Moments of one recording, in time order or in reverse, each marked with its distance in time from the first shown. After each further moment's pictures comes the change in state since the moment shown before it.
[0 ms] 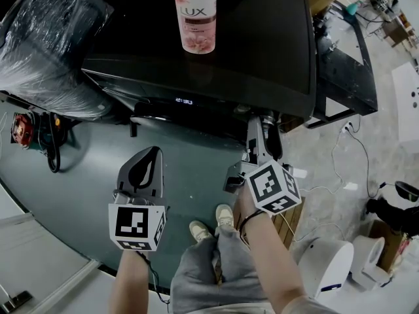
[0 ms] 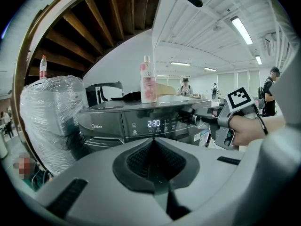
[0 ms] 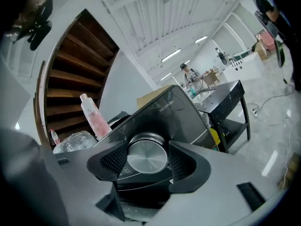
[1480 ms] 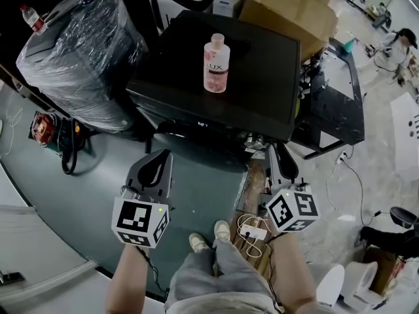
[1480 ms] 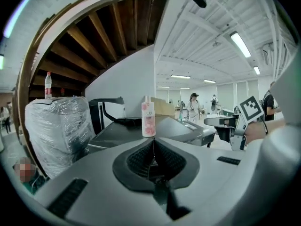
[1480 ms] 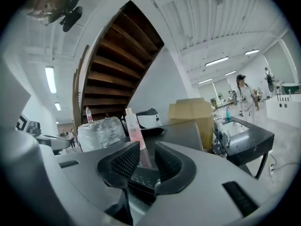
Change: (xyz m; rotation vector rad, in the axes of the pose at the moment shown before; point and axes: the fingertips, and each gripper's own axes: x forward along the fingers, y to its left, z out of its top) left arm -0.090 0.007 0.124 -0.041 -0.125 0.001; right arm -0.083 0.094 0.113 -0.428 0.100 0.280
